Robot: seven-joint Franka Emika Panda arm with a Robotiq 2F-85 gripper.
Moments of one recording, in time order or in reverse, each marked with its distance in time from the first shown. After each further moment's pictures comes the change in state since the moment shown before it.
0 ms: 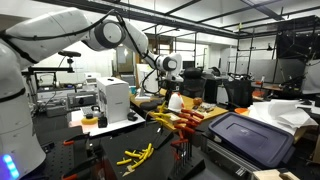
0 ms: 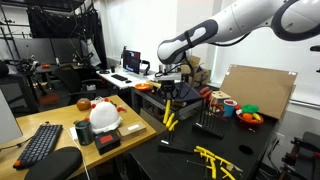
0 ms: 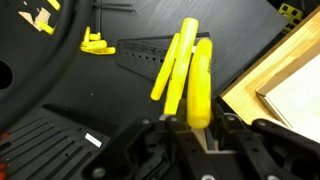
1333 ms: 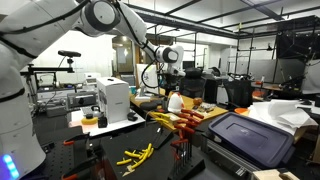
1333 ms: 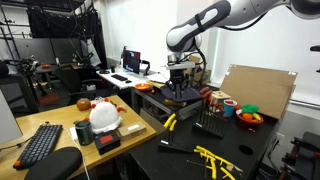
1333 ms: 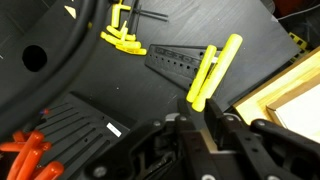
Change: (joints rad) arm -0.045 -0.195 0.005 -0.214 0.001 -0.038 -0.193
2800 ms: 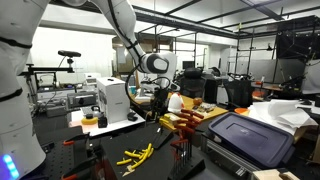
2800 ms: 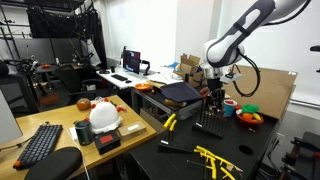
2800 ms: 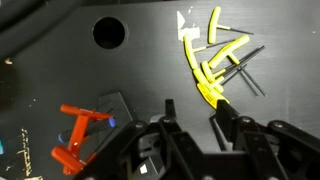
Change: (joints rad) arm -0.151 -0.366 -0.003 -0.784 -0.116 0.364 -0.769
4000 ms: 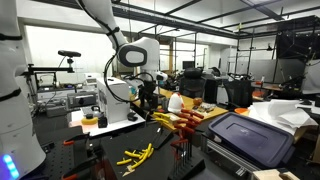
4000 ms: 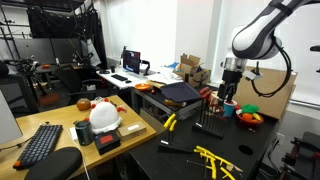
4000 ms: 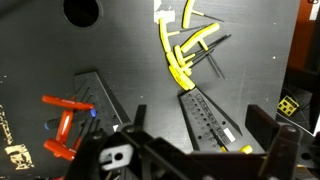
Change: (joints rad) arm -0.074 -0.327 0.071 -0.393 0.214 0.315 -0.249
